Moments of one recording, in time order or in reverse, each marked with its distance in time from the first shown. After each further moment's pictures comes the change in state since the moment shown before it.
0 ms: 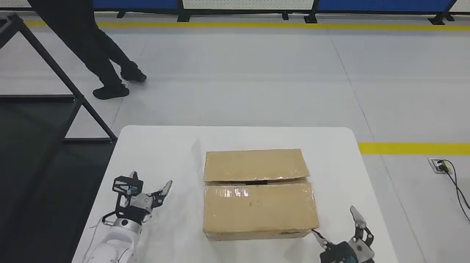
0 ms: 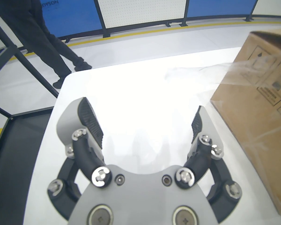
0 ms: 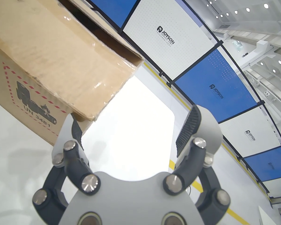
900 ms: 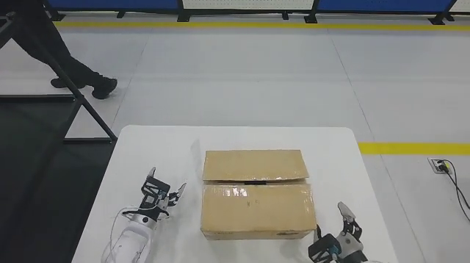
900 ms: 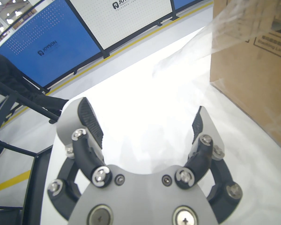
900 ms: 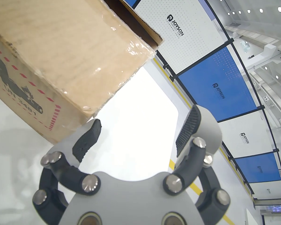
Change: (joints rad) left arm -0.149 -0.021 0.141 0.237 0.293 0.040 0.197; right arm 0.073 -0.004 -0.058 0.052 -0.079 -0.047 0.034
